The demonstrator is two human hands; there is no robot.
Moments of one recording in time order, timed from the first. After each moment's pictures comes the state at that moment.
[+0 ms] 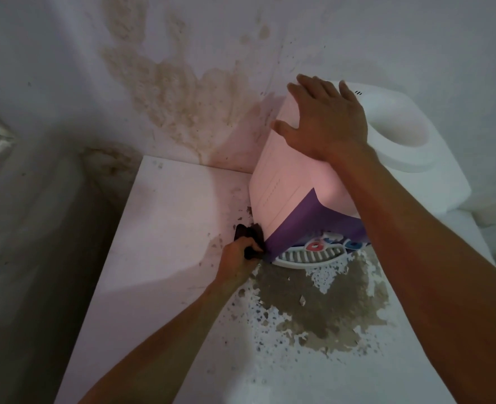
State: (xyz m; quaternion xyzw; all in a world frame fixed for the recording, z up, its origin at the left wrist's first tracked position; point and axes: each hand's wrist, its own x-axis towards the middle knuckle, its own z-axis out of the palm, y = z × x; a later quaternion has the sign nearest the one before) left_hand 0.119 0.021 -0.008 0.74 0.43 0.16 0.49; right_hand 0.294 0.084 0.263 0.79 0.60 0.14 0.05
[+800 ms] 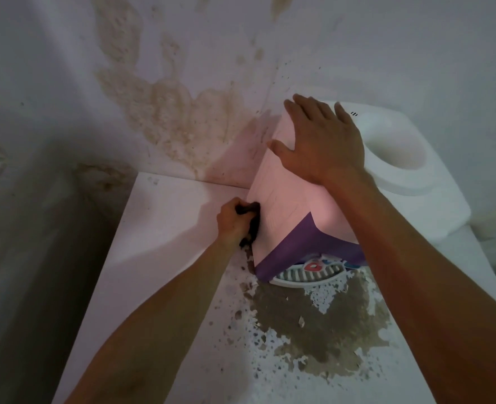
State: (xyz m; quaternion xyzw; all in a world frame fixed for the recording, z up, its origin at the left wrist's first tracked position) left_hand 0.180 0.121 0.032 0.52 0.53 0.25 0.62; right_hand 0.293 0.082 0.264 0.79 0.59 0.14 0.04
